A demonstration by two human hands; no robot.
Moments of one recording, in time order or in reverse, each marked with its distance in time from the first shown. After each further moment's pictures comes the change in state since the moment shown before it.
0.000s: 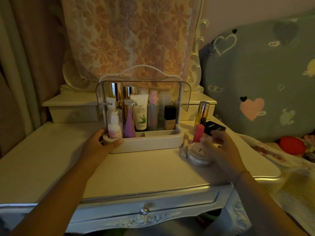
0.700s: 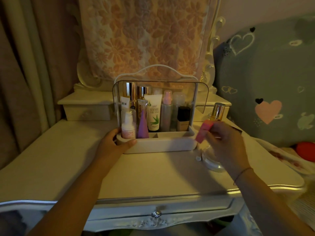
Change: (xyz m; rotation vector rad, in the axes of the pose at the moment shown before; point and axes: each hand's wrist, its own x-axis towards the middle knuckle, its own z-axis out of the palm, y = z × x) left_hand -0.002 0.001 0.000 -0.019 0.003 0.002; right_hand -0.012 -0.066 0.034 -0.079 -0.021 -0.304
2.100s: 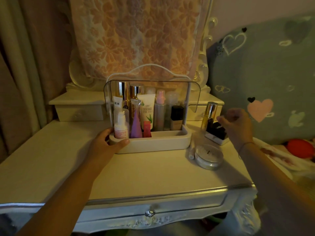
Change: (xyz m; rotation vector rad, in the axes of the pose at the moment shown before) left_hand 0.002 -0.003 -0.001 0.027 0.000 -0.003; right_hand 0.069 0.082 -0.035 -0.052 0.270 0.240
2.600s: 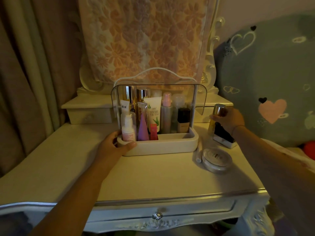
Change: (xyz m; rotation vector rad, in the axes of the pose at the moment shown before) left_hand -0.006 0.010 0.001 -0.052 0.010 -0.016; right_hand 0.050 0.002 0.043 -0.332 -0.252 0.072
